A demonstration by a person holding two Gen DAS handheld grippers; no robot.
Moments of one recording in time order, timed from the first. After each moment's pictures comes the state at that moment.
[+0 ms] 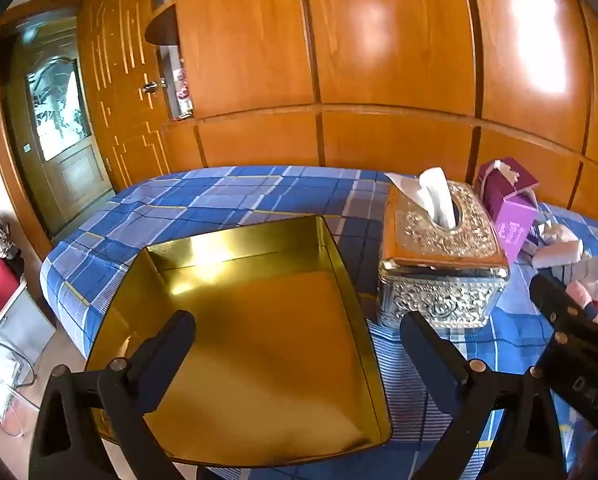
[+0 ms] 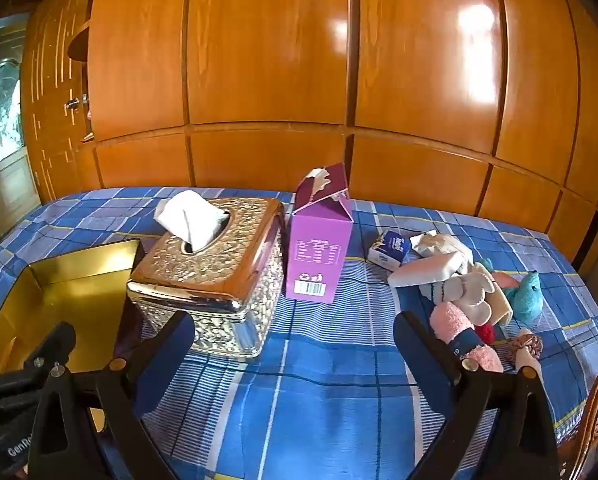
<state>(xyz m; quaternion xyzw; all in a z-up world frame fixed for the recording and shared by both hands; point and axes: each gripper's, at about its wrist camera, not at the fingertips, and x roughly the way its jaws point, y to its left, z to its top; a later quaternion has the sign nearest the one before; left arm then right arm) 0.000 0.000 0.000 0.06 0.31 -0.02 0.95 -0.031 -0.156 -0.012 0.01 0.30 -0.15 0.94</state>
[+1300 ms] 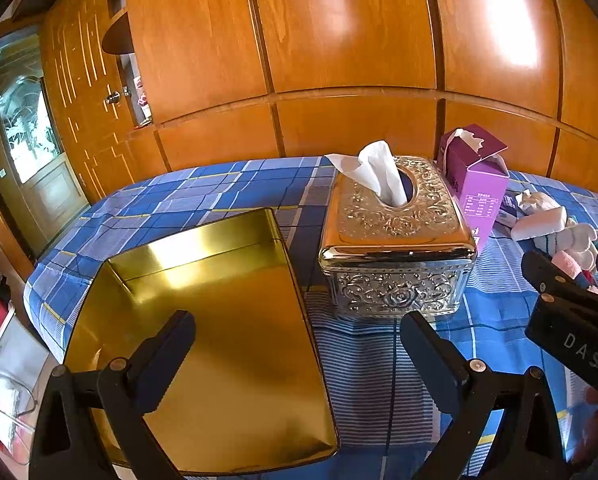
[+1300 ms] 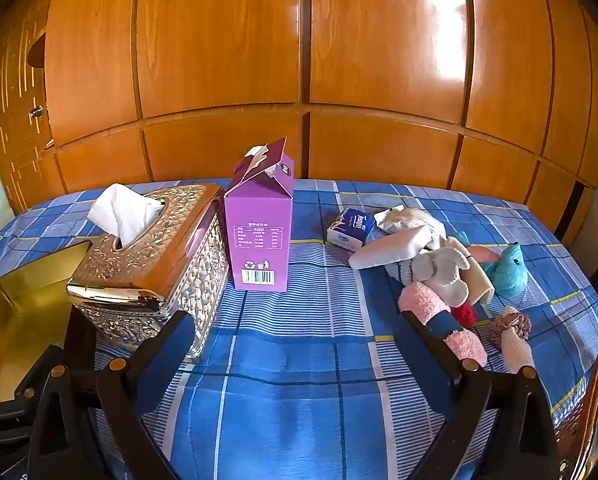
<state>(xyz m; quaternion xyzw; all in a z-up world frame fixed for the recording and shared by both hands) 0.006 -0.036 -0.010 0.09 0.33 -0.07 0.94 -0.028 -0.198 -0.029 0.06 0.32 -0.20 0.92</state>
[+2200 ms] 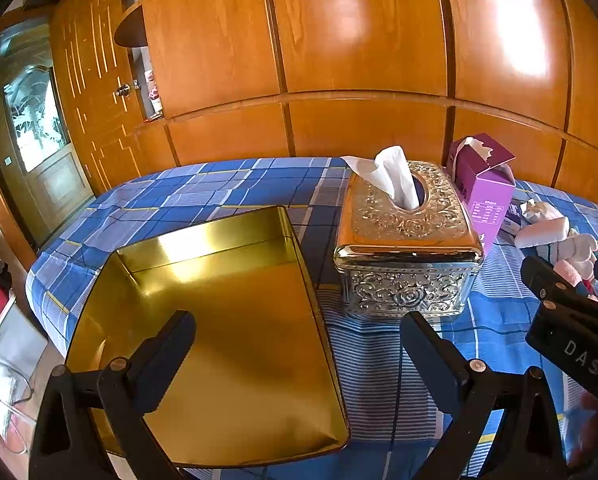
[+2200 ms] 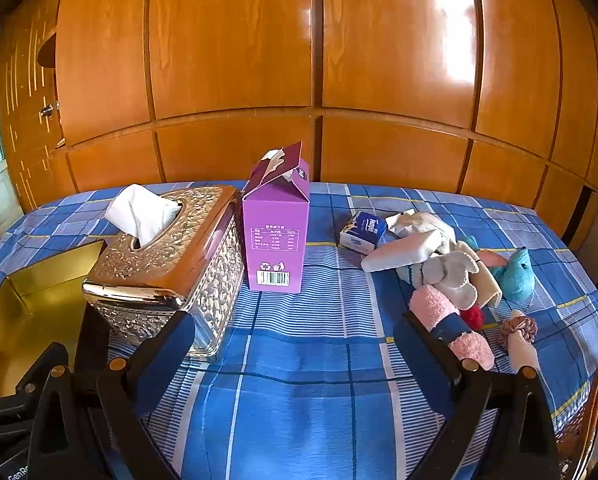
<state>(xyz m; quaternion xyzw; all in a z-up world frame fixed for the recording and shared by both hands) 0.002 -0.027 -0.009 0.08 0.33 -0.06 0.94 -0.030 -0.190 -0.023 0.06 0.32 -0.18 0.93</state>
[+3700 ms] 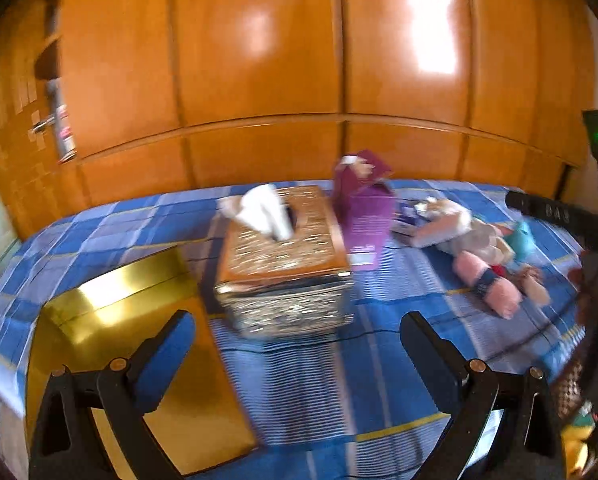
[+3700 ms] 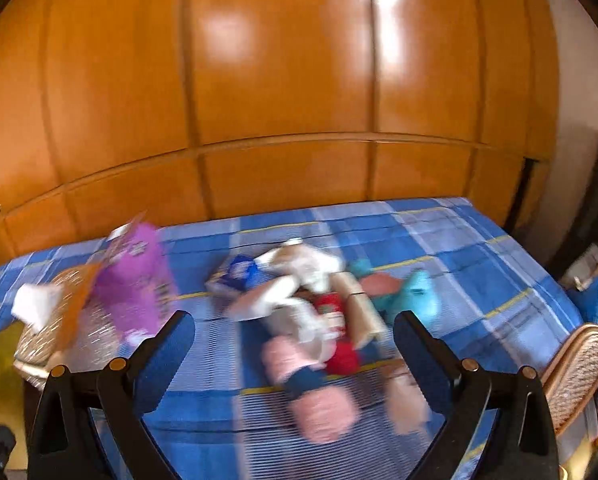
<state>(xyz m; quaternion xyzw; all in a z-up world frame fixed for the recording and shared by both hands) -0.022 -0.070 0.022 0.10 0.30 -0.25 0.92 -0.066 -0.335 0.015 0.11 0.29 -0.30 0.90</state>
